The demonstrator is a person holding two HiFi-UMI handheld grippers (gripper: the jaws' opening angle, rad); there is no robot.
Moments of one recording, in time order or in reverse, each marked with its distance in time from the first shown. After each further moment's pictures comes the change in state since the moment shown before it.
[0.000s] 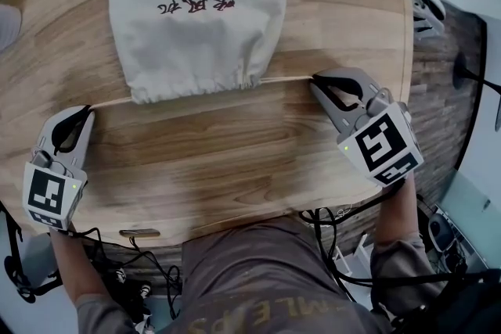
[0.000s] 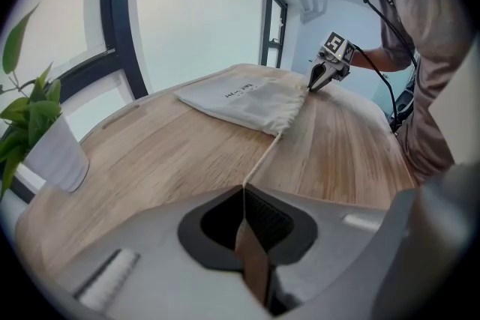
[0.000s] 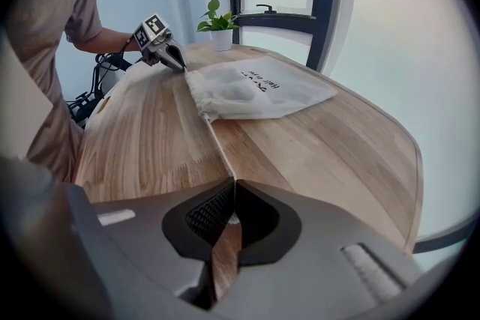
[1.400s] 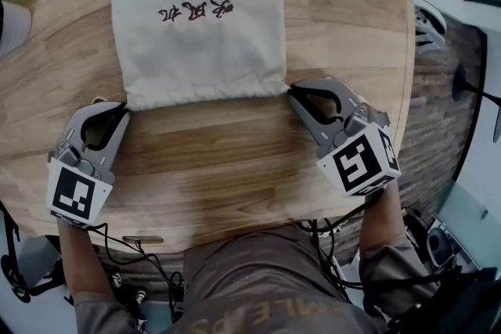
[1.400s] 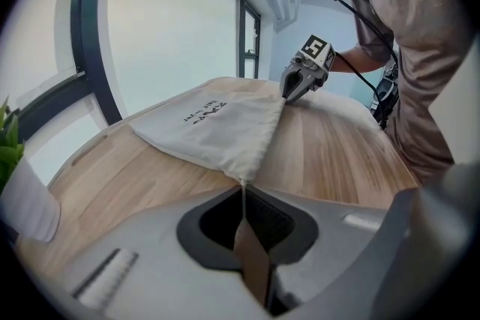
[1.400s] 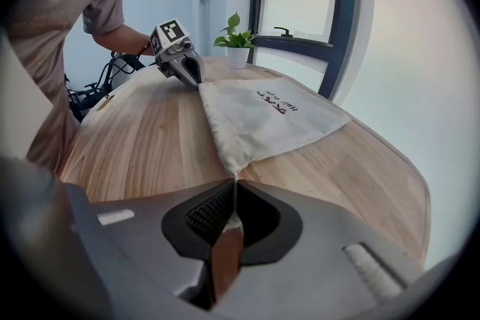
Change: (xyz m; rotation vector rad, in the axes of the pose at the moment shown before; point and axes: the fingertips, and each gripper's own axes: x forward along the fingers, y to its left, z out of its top) left arm 0.042 -0.056 0.046 0.184 -0.109 -0.114; right arm 0.023 0.017 0.020 -0.136 -0.150 -0.022
